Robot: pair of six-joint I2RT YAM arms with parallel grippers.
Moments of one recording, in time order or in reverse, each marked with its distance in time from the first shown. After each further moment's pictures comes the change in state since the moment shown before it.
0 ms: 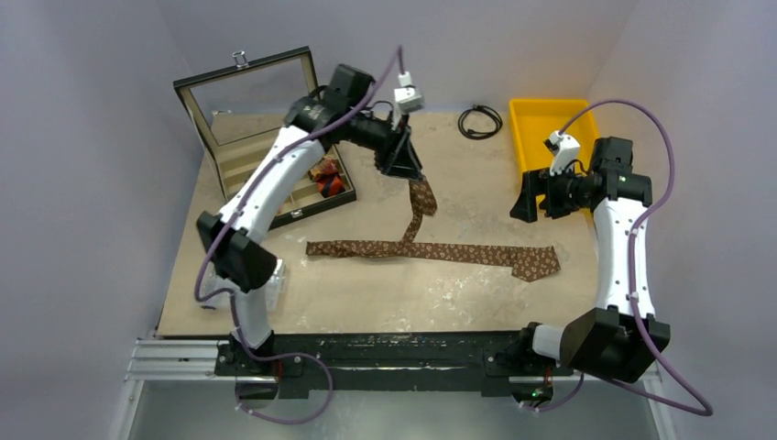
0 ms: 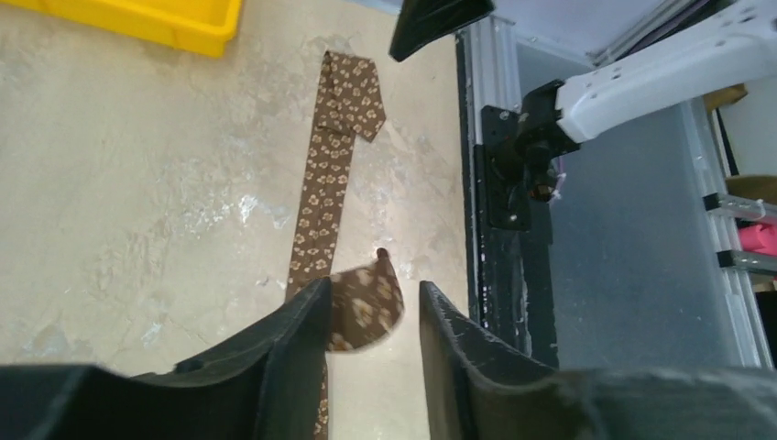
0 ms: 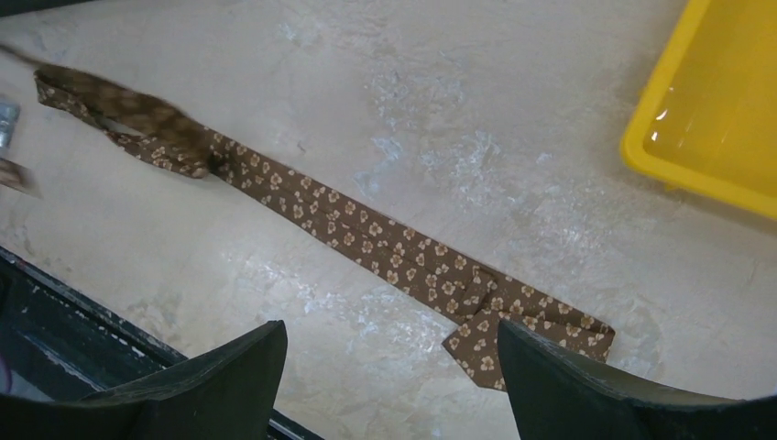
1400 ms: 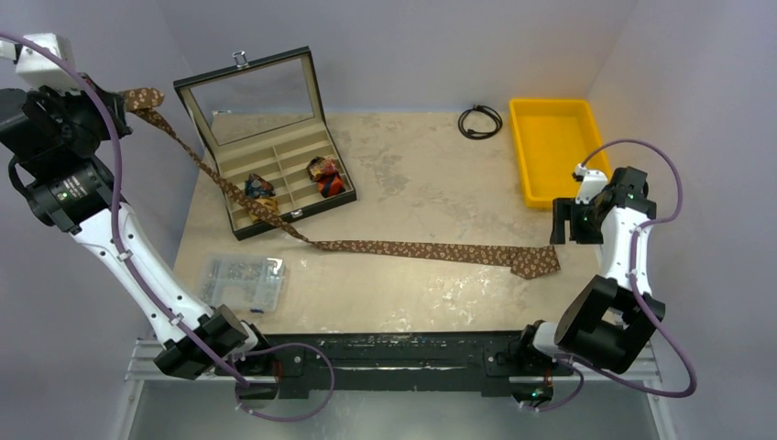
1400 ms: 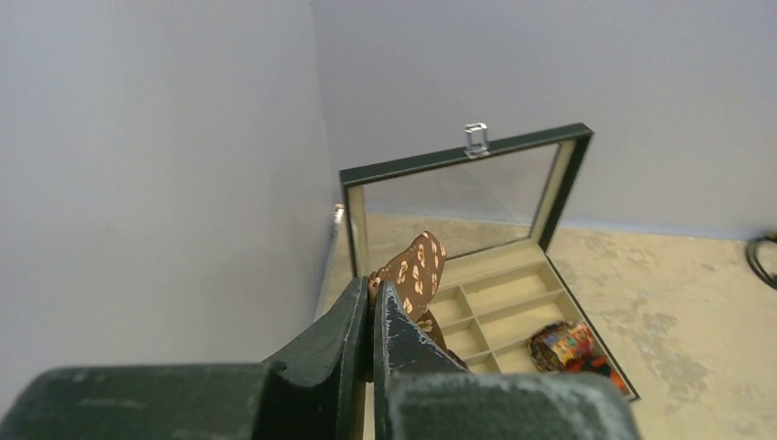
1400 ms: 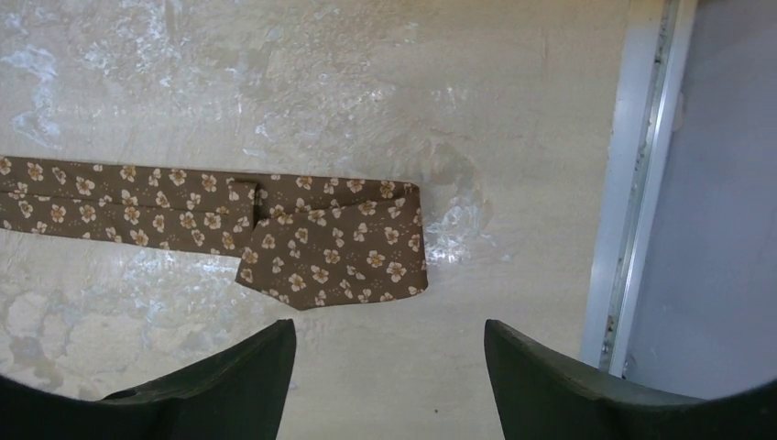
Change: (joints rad) left arm 1.245 -0.550 -0.232 0.332 -0.451 -0.259; right arm -0.227 0.064 -0.257 0.180 0.354 -0.048
